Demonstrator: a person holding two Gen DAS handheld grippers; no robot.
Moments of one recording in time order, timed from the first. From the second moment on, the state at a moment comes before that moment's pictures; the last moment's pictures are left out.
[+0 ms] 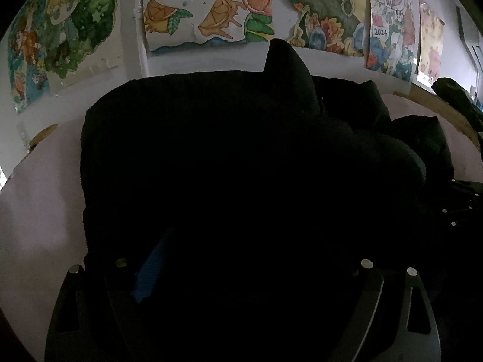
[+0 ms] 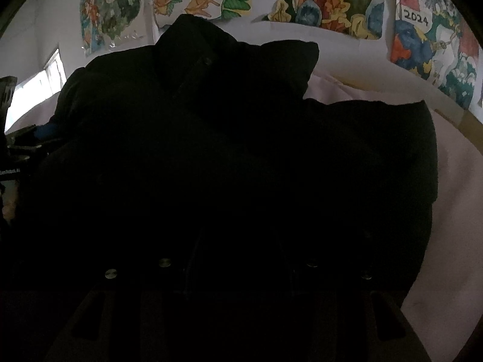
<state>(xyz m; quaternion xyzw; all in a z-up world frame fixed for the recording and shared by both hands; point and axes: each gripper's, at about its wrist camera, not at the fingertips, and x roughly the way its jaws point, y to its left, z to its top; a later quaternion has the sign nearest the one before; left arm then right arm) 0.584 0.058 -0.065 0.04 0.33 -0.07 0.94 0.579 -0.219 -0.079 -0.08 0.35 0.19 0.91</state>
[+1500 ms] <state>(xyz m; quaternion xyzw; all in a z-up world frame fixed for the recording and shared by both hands) 0.759 0.044 0.019 -0.14 0.32 -0.11 0.93 0.682 -0.225 0.005 0.21 0.26 0.14 0.93</state>
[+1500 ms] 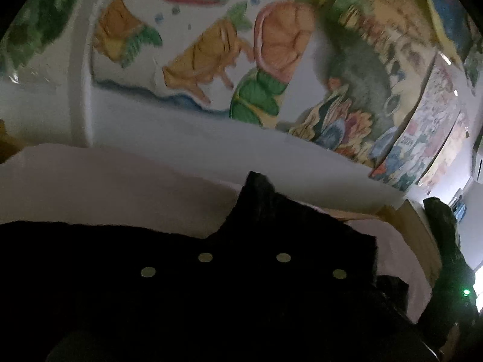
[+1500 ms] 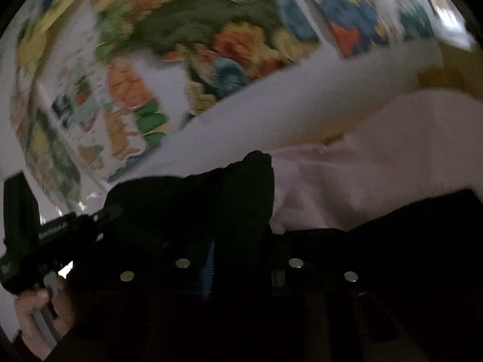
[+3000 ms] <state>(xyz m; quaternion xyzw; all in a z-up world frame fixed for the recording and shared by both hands) 0.567 0.080 -0.005 -0.12 0.25 -0.11 0.95 0.562 -0.235 0.108 0.17 0.22 0.29 0.92</state>
